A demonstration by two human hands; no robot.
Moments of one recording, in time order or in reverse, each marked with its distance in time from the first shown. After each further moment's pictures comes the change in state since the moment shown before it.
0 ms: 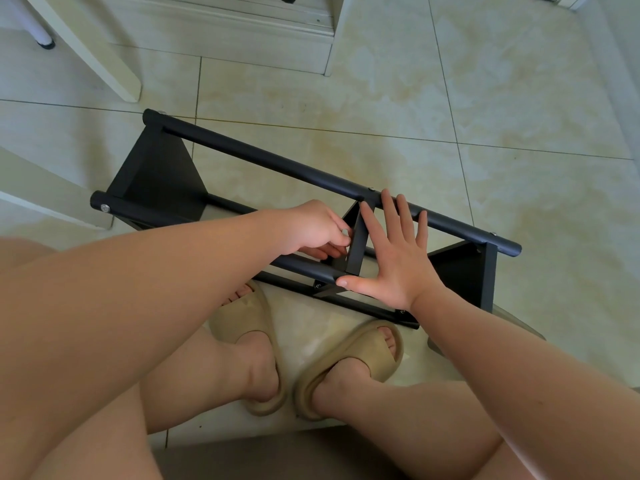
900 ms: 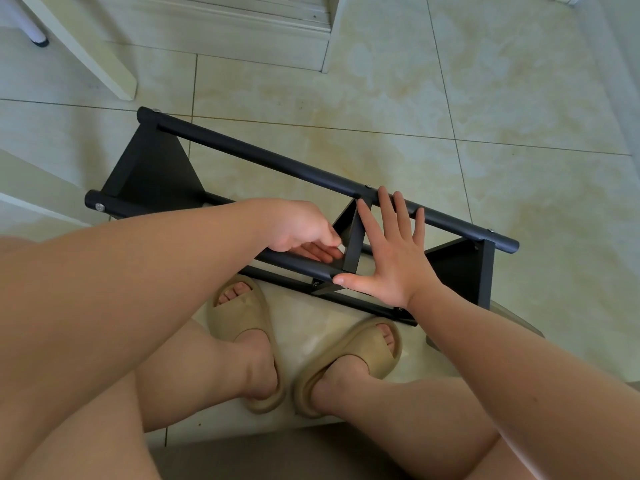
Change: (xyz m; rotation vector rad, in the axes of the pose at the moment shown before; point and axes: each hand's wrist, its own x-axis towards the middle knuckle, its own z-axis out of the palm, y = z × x) left_hand -0.004 0.001 -0.005 0.003 -0.086 -0.151; right_hand -0.001 0.000 0.001 -0.001 0.003 -0.003
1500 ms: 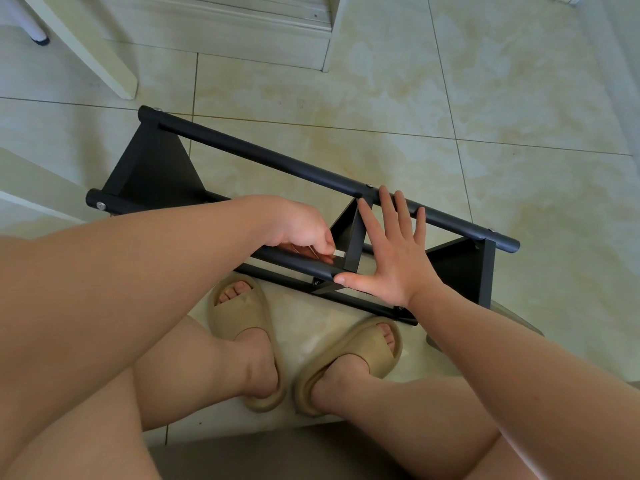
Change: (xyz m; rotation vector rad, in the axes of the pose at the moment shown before) left_hand -0.003 -0.001 -0.008 0.524 -0.028 0.034; right_hand 0.001 0.000 0.001 -0.013 -0.001 0.003
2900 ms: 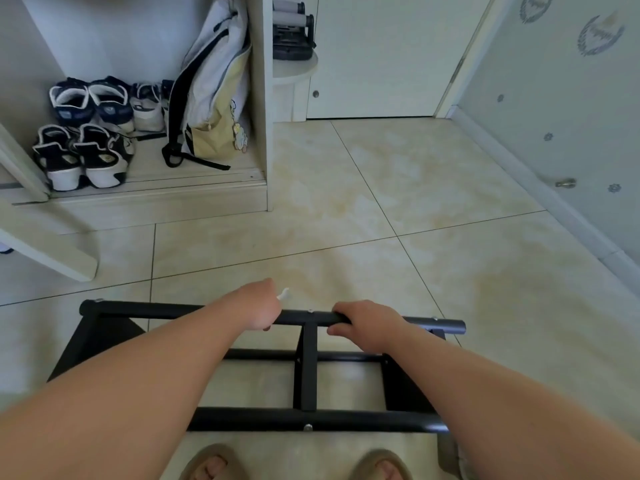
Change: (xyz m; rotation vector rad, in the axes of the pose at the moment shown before) left_hand 0.035 0.060 -0.089 0.380 0.432 -0.029; right_hand 0.080 0.066 -0.060 0.321 -0.245 0.180
